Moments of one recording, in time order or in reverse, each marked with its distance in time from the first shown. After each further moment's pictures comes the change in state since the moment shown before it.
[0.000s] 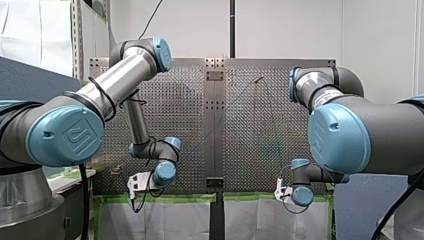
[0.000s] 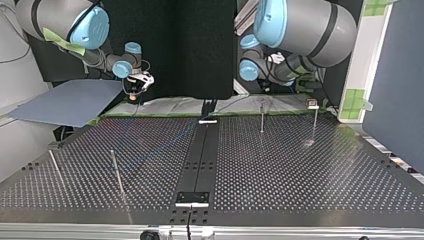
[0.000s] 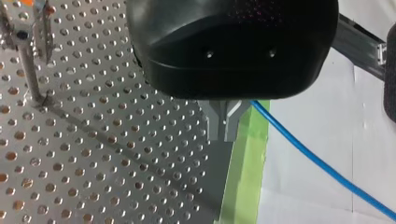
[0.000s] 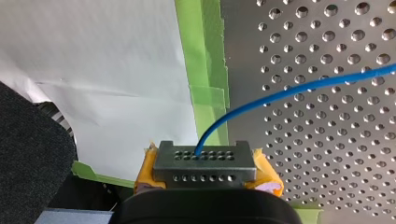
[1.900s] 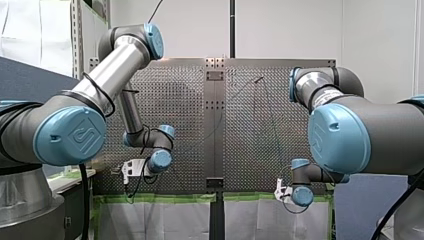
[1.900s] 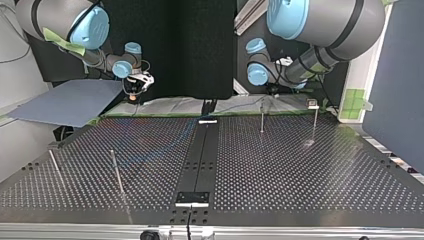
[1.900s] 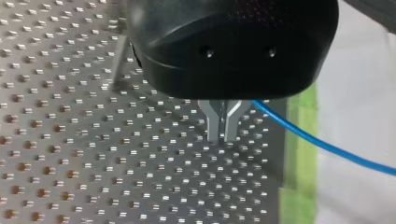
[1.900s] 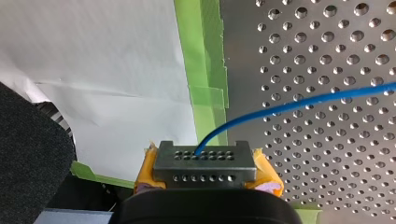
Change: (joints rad) left arm 0.052 0.123 -0.048 0.013 -0.026 0.106; right arm 0.000 0.000 0.000 -0.001 -0.001 -0.002
